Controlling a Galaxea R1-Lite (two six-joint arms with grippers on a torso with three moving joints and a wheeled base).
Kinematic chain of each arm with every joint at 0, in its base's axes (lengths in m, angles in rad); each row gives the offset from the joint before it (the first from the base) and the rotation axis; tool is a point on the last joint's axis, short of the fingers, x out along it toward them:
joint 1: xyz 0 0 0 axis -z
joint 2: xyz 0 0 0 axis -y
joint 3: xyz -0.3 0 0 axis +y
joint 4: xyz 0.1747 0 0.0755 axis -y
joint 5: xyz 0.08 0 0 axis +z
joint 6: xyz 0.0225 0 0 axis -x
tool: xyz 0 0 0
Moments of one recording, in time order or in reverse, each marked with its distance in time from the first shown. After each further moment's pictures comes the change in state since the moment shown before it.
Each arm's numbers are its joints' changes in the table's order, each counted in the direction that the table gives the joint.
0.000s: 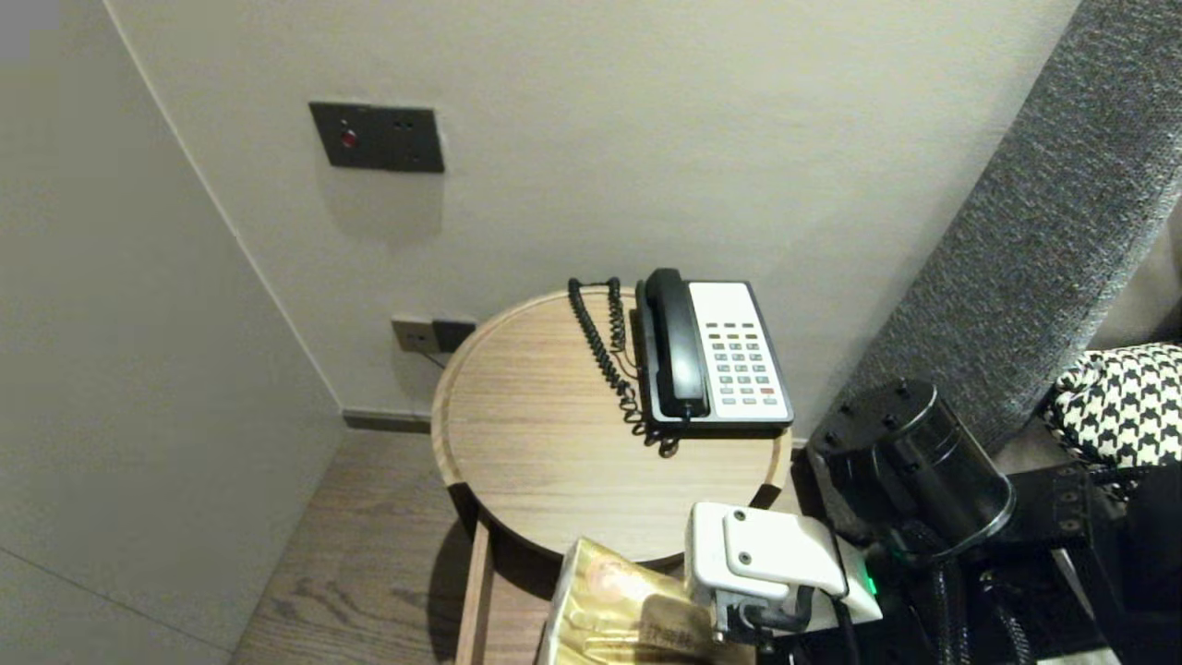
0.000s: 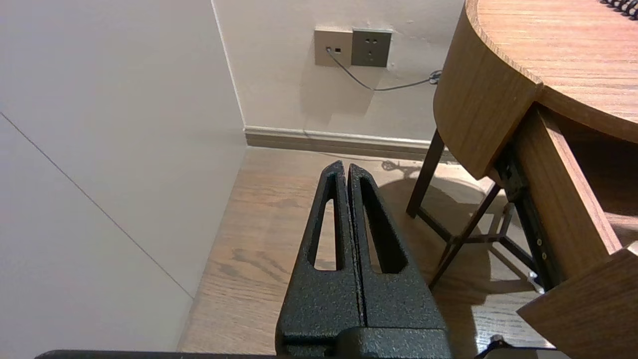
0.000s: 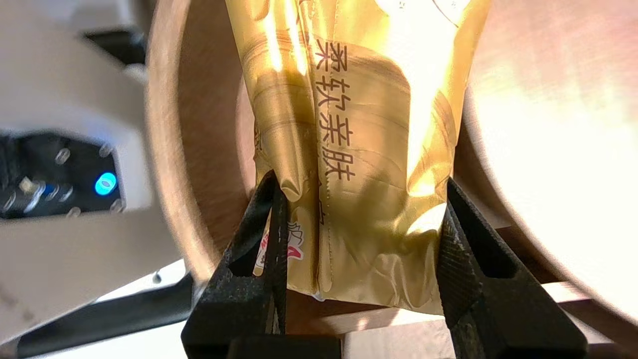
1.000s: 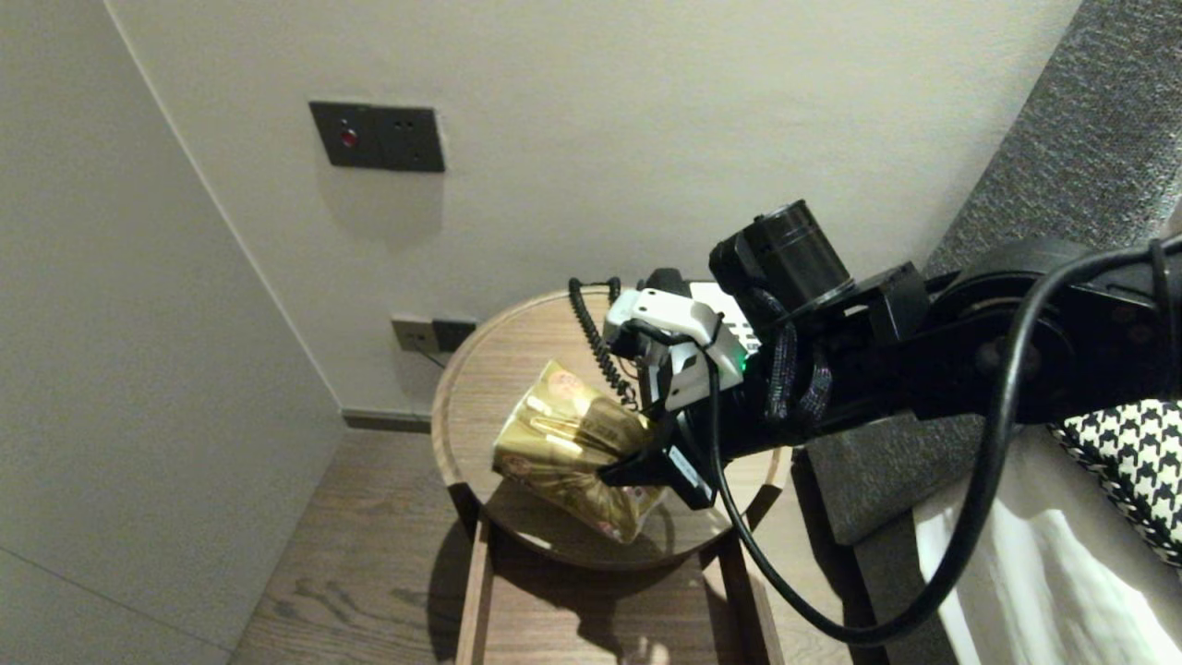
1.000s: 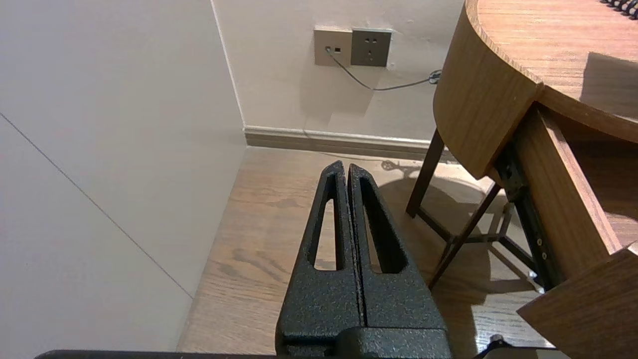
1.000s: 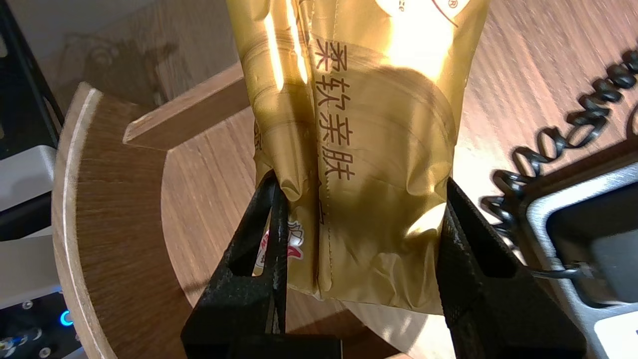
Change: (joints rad) left arm 0.000 0.000 0.000 -0.001 0.000 0.000; right arm 0.126 -0.261 -0.590 -0.255 -0.009 -0.141
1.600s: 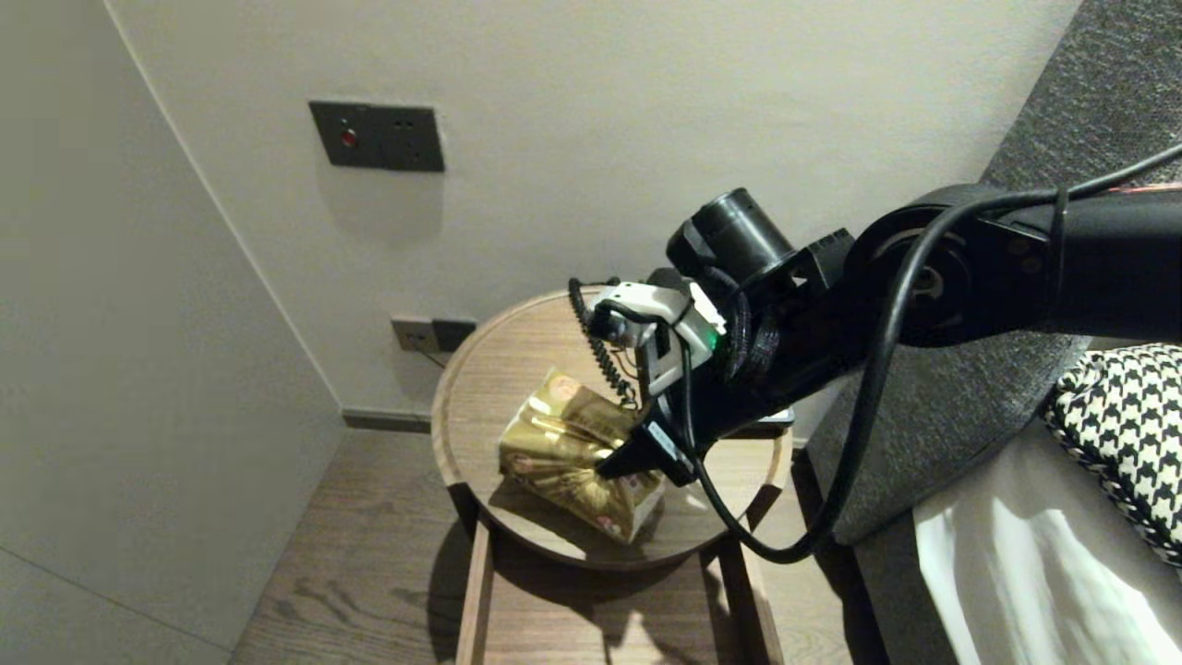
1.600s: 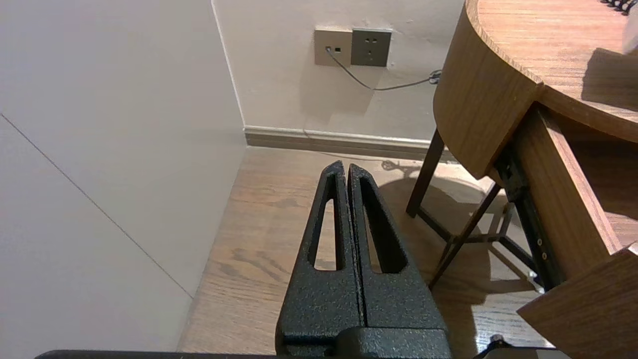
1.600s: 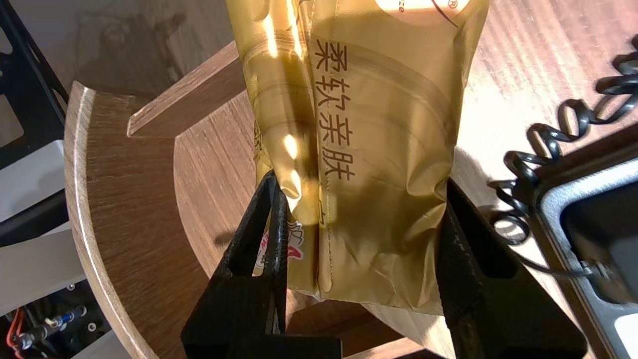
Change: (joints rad) left arm 0.000 0.000 0.000 0.001 0.001 0.000; right arm 0.012 -0.124 -0.262 -0.285 0.002 -0.050
